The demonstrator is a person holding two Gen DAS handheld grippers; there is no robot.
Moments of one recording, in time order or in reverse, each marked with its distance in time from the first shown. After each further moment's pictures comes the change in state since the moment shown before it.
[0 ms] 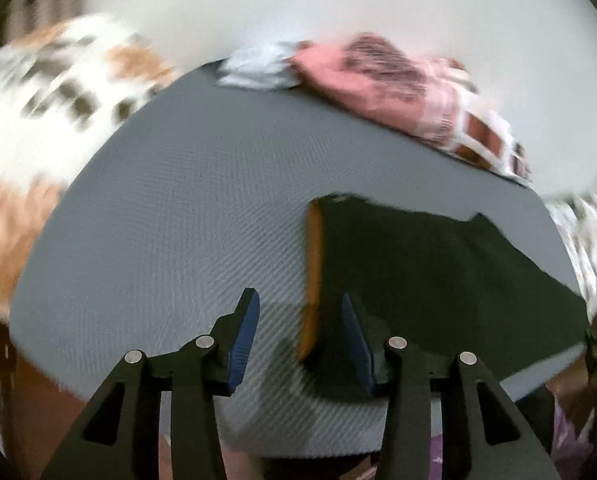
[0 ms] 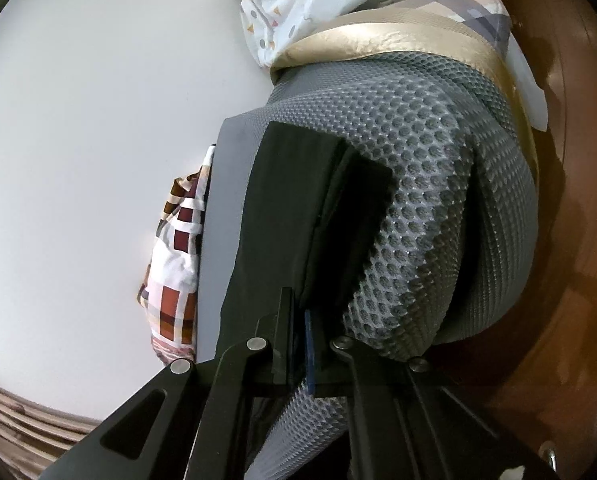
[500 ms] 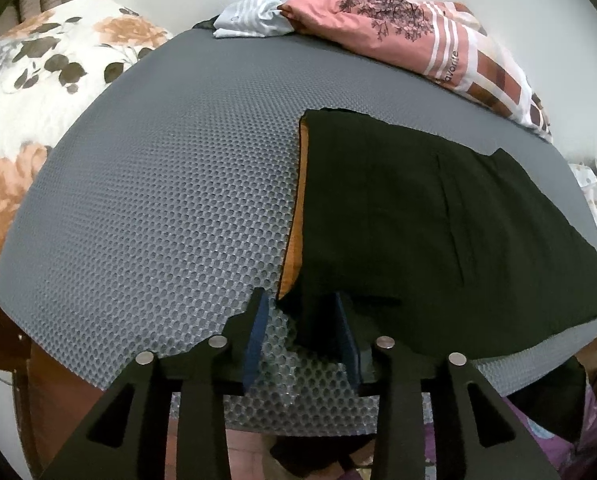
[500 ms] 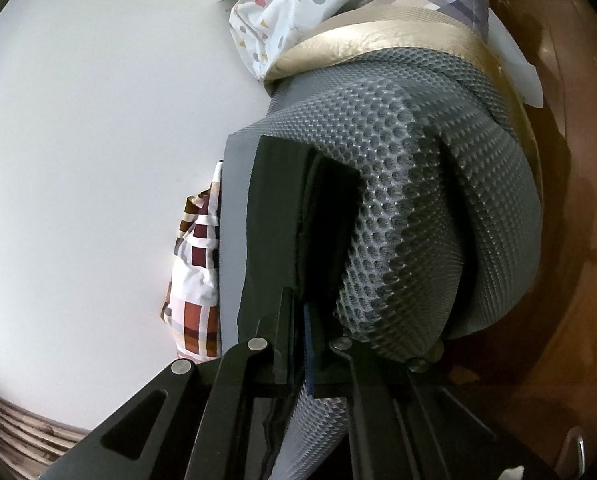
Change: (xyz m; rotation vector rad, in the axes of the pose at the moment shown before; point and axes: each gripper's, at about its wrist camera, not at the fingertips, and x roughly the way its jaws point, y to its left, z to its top) left arm 0.037 -0.018 -0.047 -0.018 0.121 0.106; right arm -0.005 -0.008 0.000 0.090 -0.025 0.077
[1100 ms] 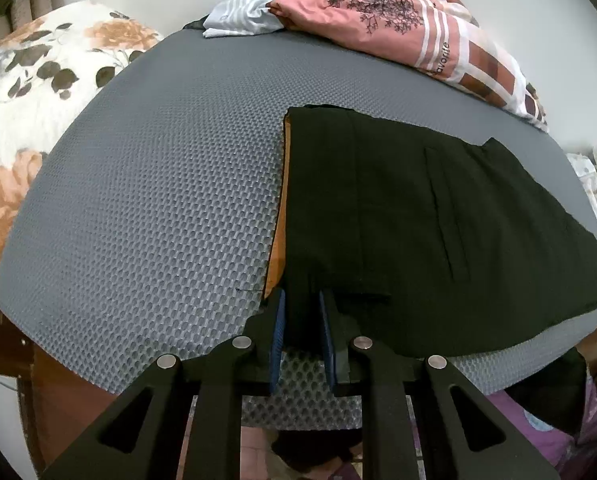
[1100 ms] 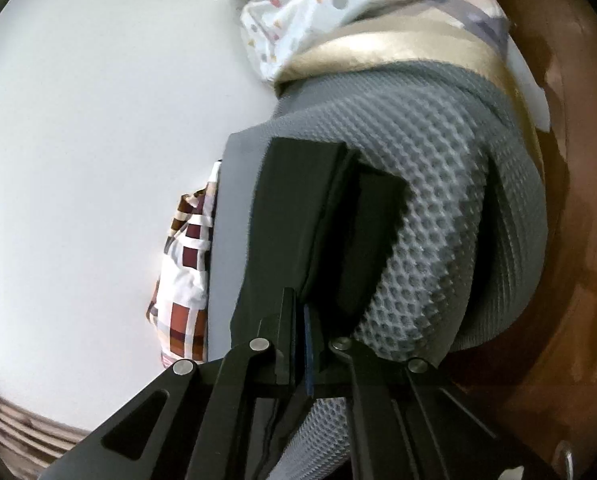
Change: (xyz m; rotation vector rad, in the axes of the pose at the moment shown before) left arm 0.000 -0.011 0.000 0.035 0.022 0.006; right arm 0.000 0.025 0.001 -0.098 -0.046 -0.017
